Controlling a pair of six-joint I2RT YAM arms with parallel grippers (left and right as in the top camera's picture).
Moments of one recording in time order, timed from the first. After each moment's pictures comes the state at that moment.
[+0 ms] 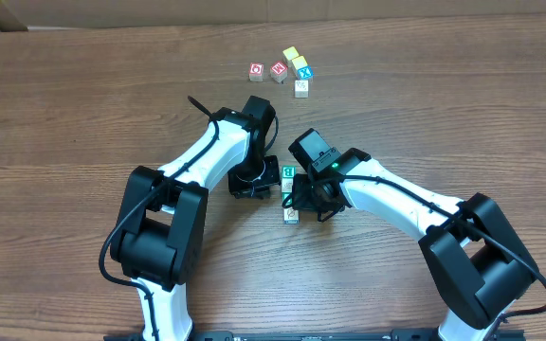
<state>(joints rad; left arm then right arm) -0.38 2.02 1.37 -0.98 0.21 -0.52 0.66 1.88 1.17 -0.63 -0.15 0.73</state>
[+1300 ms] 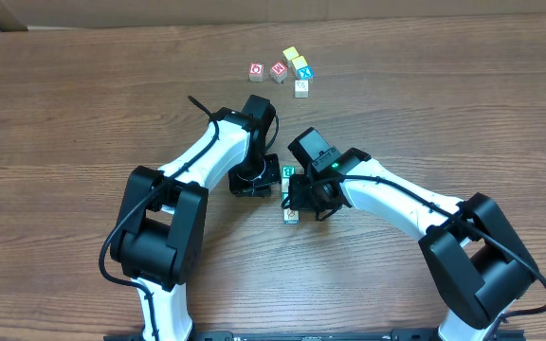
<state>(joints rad) -0.38 2.02 1.37 -0.96 0.21 -0.52 0.66 1.88 1.17 -0.60 -0.21 0.66</state>
